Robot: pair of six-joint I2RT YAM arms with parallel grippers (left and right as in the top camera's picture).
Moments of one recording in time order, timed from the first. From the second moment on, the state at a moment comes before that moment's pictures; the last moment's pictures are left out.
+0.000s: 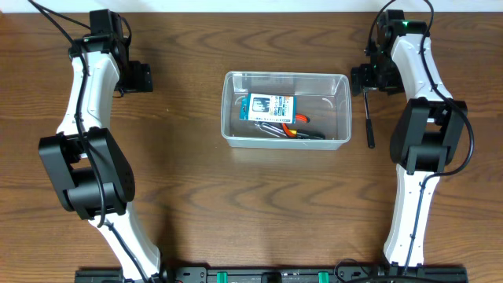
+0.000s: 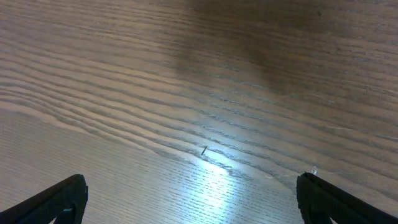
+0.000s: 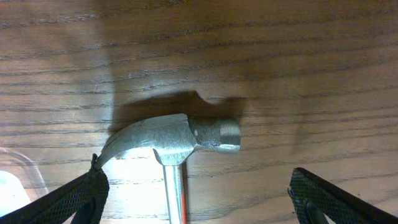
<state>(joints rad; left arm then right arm) 0.15 2.08 1.77 -0.96 -0.19 0.01 -0.04 2.51 2.22 -1.27 0.04 -0.01</state>
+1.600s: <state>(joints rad) 0.15 2.08 1.77 -0.96 -0.19 0.01 -0.04 2.51 2.22 -1.33 0.03 -0.01</state>
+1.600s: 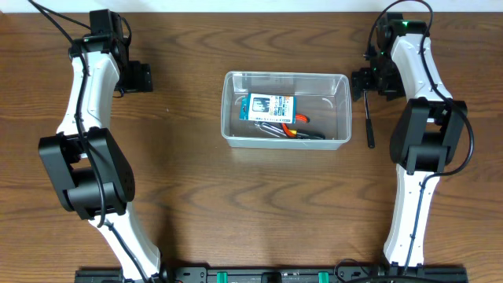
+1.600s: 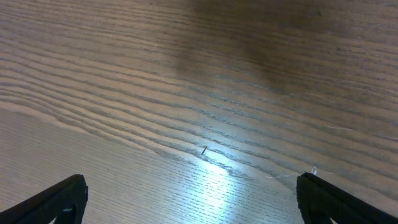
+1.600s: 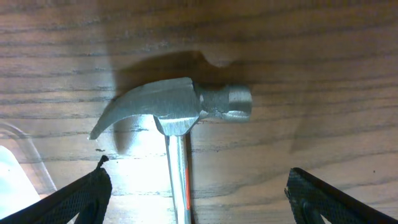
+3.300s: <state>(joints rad) 0.15 2.08 1.77 -0.96 -0.19 0.01 -0.04 2.51 2.16 -1.24 0.02 -0.01</state>
